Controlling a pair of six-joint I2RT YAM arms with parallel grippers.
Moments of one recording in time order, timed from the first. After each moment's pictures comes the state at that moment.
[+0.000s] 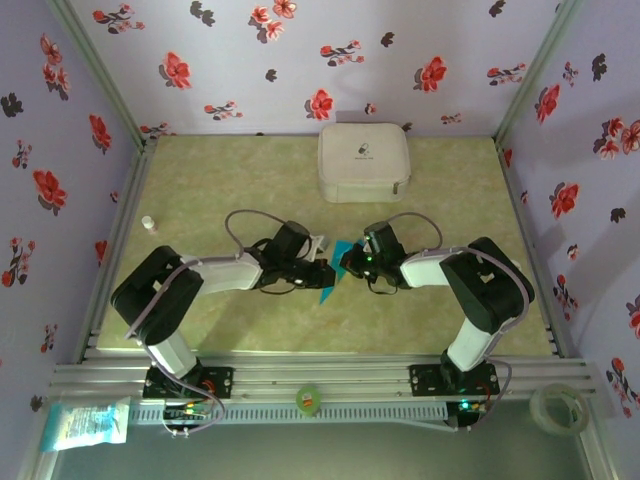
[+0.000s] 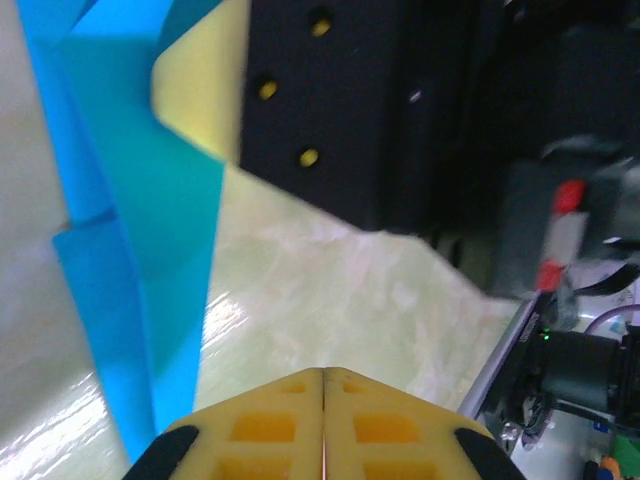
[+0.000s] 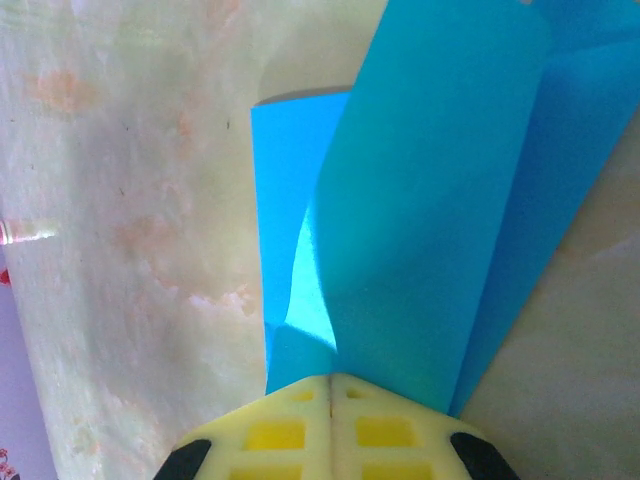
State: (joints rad) left arm -0.80 1.70 0.85 0.03 0.54 -0.71; right arm 0.57 1.71 0.64 0.26 -0.33 1.01
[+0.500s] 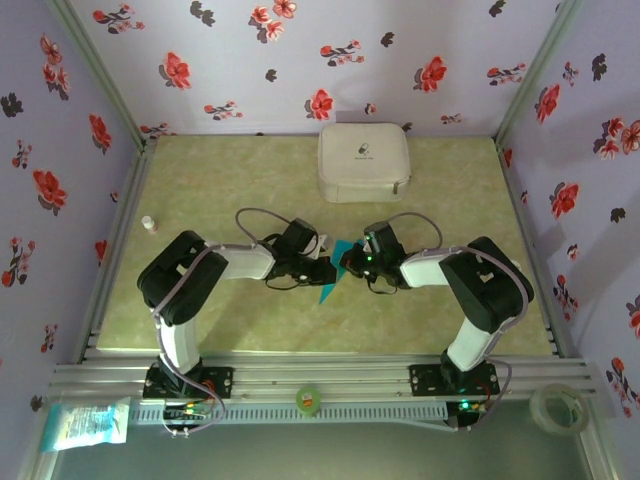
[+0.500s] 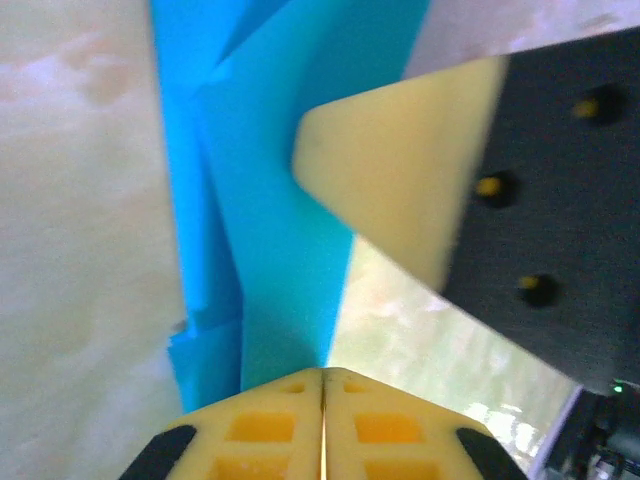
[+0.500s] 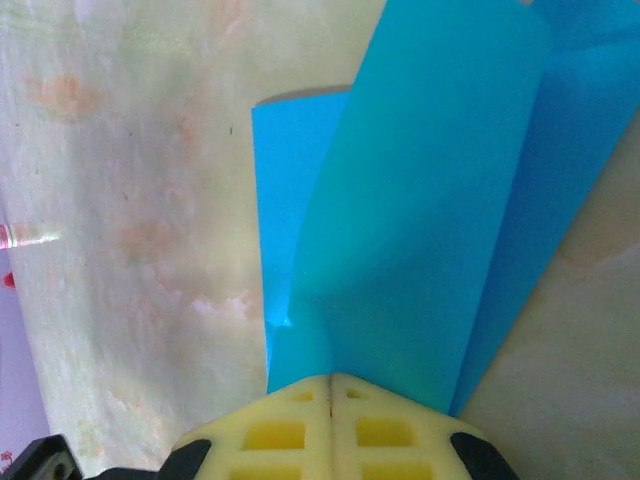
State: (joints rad) left arm -0.77 1.87 0.93 0.00 0.50 -0.69; right arm 0.57 1.71 0.64 0.27 -0.33 1.02
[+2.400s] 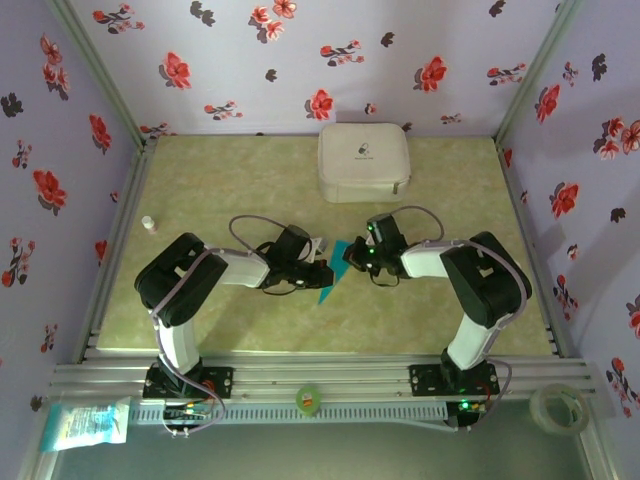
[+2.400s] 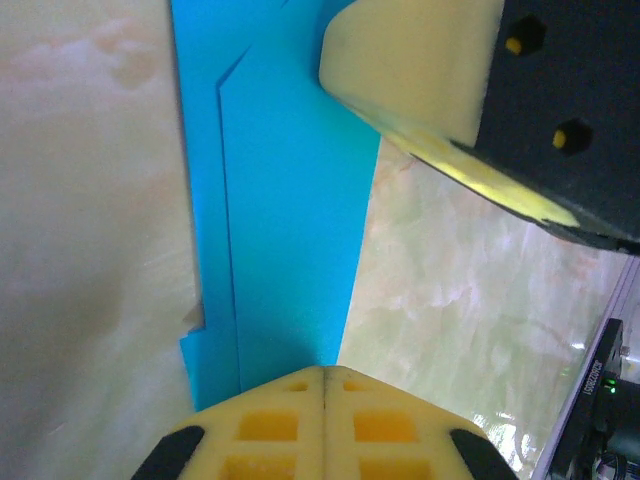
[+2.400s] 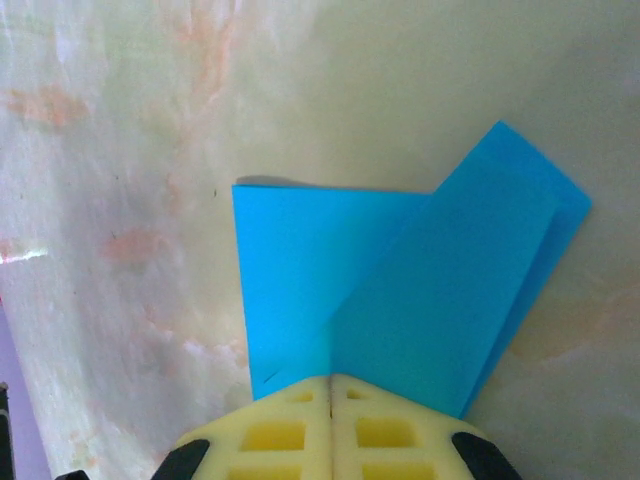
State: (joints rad) left arm -0.77 1.85 0.81 0.18 0.51 -0.71; right arm 0.51 1.74 0.72 0.16 -0.36 0.97
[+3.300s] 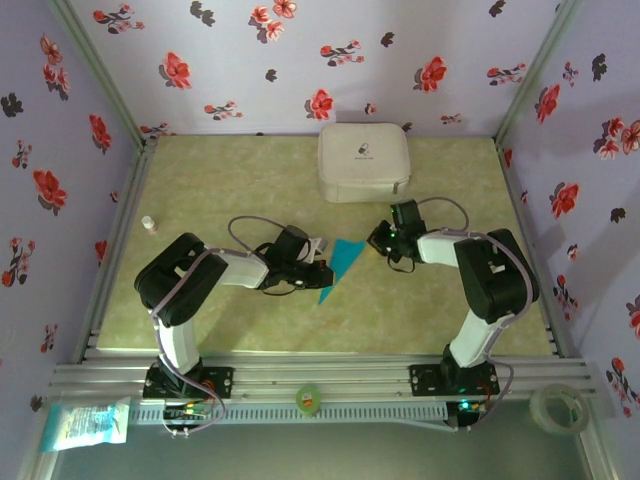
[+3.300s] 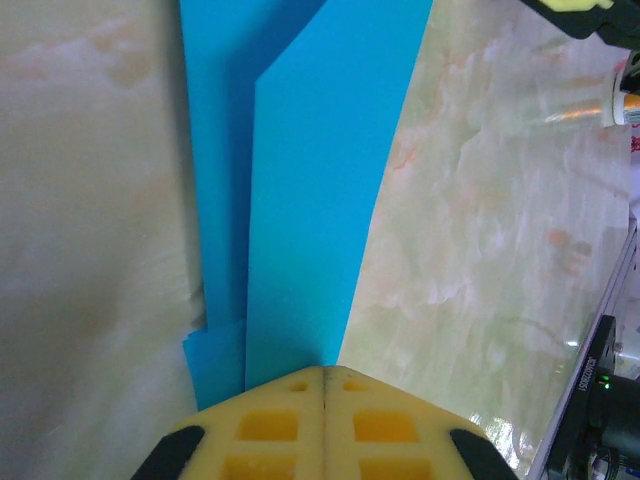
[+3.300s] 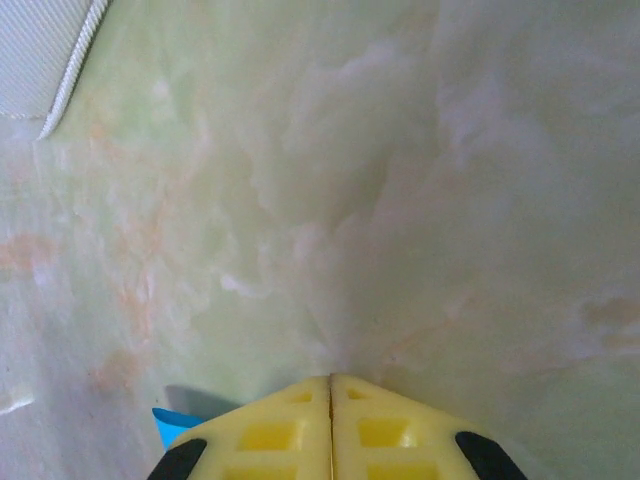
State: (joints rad) left arm -0.77 1.85 0.80 0.21 0.52 -0.71; right arm 0.34 1.73 0.79 0.04 -0.28 0.97
